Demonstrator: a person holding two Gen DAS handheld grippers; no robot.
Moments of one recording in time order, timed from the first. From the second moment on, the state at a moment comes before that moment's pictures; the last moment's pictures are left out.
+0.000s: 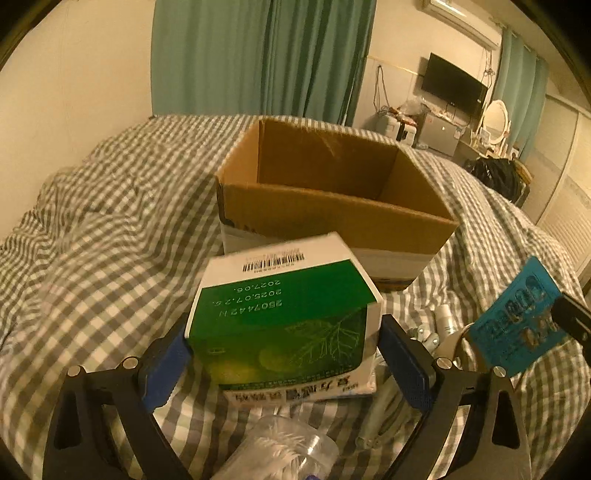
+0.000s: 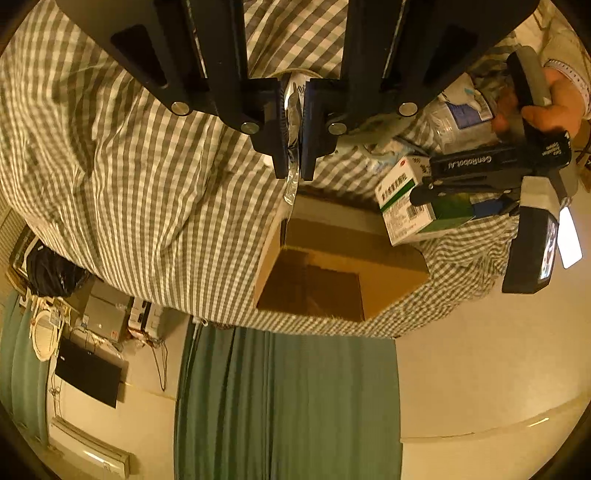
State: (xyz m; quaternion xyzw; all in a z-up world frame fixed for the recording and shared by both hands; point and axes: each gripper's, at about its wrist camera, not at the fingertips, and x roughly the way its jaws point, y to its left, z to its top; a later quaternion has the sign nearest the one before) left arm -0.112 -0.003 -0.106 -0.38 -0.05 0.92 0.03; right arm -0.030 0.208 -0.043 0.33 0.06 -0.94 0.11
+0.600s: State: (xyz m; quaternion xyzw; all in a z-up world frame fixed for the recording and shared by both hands) left arm -0.148 -0.001 0.014 -0.28 -0.02 0.96 0.04; right arm -0.085 0.184 0.047 0.25 0.08 -0.95 0.17
